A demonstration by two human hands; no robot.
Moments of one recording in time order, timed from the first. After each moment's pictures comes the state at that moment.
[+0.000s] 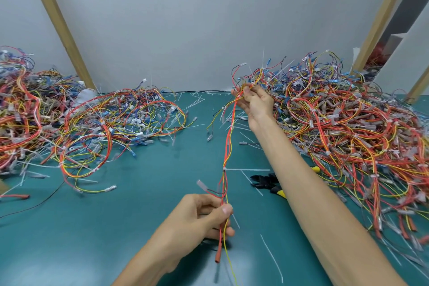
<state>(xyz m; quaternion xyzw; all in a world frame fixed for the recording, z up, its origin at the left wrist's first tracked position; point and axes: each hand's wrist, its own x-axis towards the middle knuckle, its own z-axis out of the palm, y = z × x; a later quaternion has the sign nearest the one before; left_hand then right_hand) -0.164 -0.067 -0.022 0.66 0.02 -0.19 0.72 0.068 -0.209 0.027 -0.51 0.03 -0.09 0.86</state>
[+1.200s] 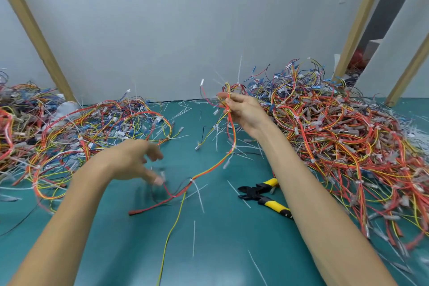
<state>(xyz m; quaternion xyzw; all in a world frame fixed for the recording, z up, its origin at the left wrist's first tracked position) -0.039 0.028 0.039 0.97 -0.07 -0.16 0.16 0.070 -0.240 0.035 -0.63 -0.10 0.06 0.77</state>
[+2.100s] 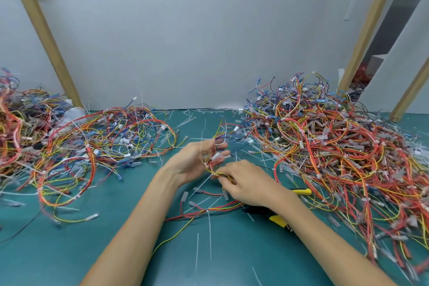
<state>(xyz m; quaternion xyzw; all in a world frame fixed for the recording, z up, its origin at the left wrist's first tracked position) 0.015 -0.073 -0.006 0.48 0.00 -0.21 0.85 -0.026 -0.239 -0.005 -0.94 -0.30 0.01 0.15</state>
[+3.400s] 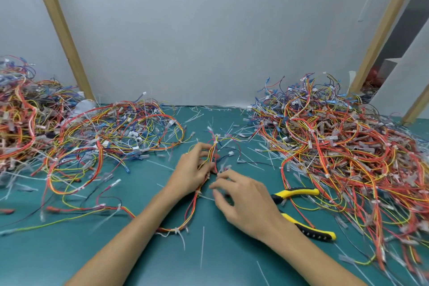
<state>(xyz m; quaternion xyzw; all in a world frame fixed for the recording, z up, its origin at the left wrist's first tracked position) -0.013 -0.052 -0.049 0.84 -0.14 0.10 0.51 -0.076 -0.222 -0.032 -0.92 -0.30 -0.14 0.20</state>
